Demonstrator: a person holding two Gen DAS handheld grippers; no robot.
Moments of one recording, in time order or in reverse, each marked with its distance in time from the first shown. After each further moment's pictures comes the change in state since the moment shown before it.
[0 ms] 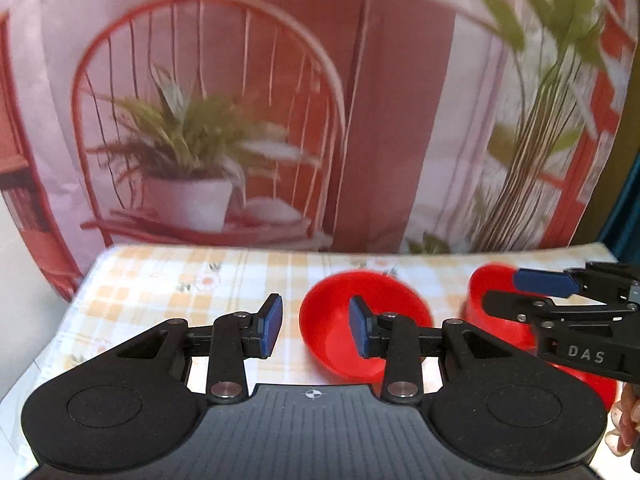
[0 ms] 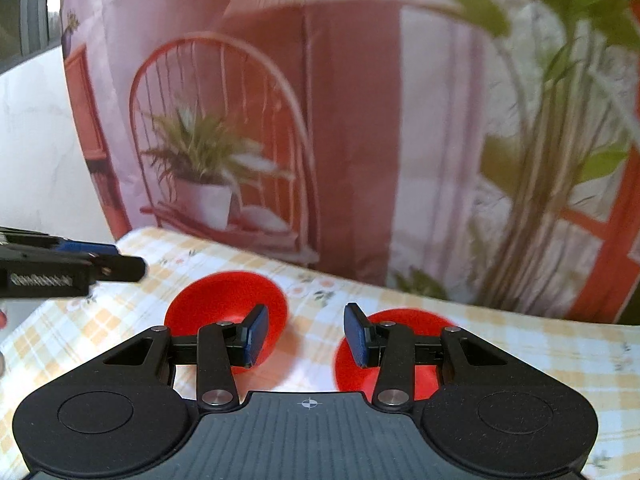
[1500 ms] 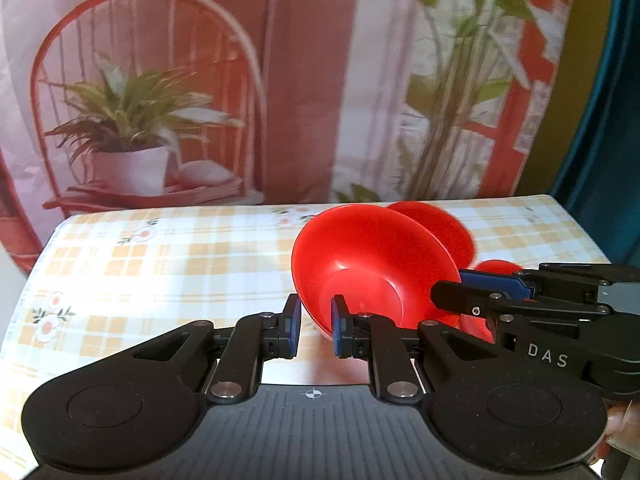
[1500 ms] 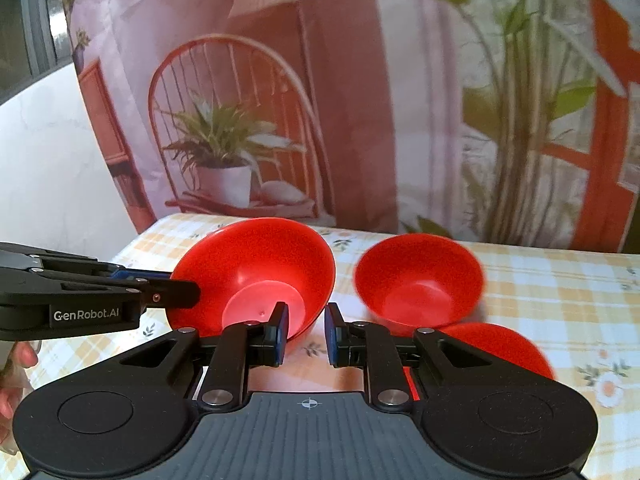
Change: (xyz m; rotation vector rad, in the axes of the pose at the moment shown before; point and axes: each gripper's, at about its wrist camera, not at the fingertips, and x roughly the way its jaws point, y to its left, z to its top) left arm -0.043 -0.058 -0.039 0.075 0.053 -0.123; right arm -0.075 -0.018 -0.051 0.103 -0.018 0.055
